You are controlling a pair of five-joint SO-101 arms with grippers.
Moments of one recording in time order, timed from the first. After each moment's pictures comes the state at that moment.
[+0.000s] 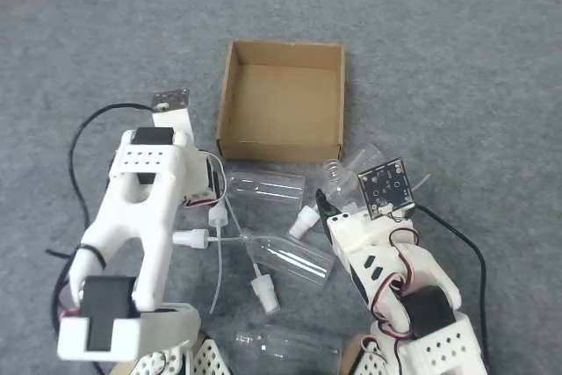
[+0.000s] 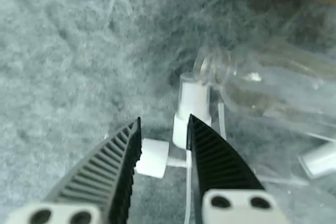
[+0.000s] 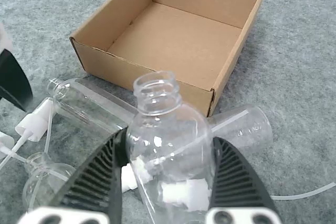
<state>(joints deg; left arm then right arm) -4.7 -6.7 36.6 74.2 16.6 -26.5 -92.2 81.8 50.7 -1.8</state>
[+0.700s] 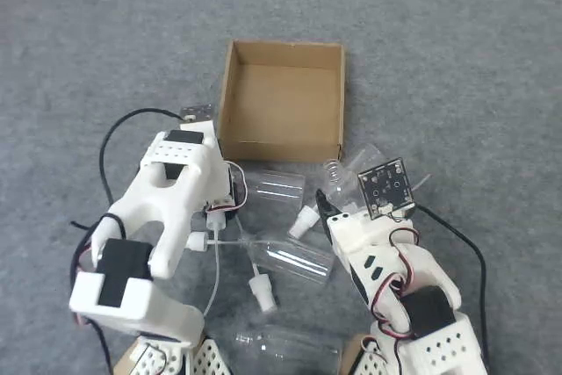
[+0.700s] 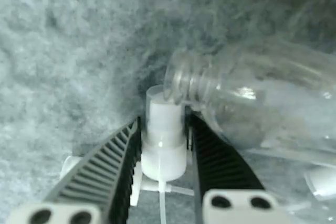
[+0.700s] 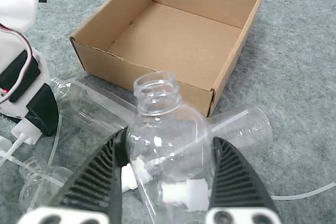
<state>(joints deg) 1.0 5.0 36.3 69.1 20.4 -26.5 -92.2 81.8 50.7 -1.8</state>
